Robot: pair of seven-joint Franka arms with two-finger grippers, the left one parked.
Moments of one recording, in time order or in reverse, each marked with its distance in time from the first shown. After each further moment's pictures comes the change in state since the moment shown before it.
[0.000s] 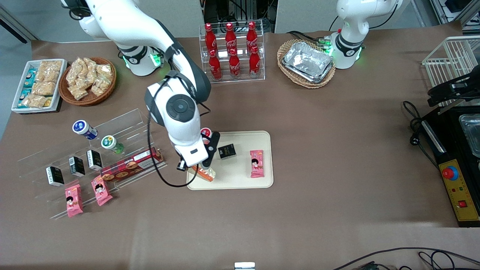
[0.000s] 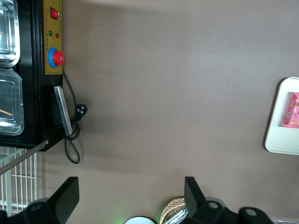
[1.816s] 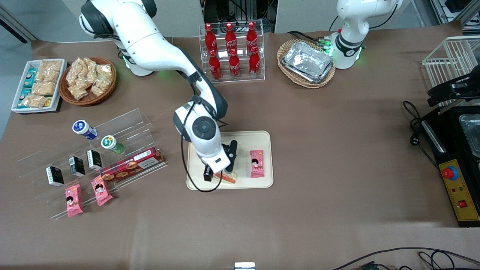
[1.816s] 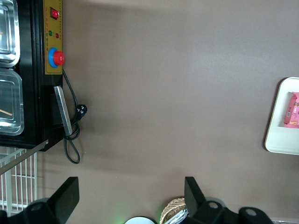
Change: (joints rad) arm 0.025 0.197 0.015 0.004 0.125 0.231 -0.071
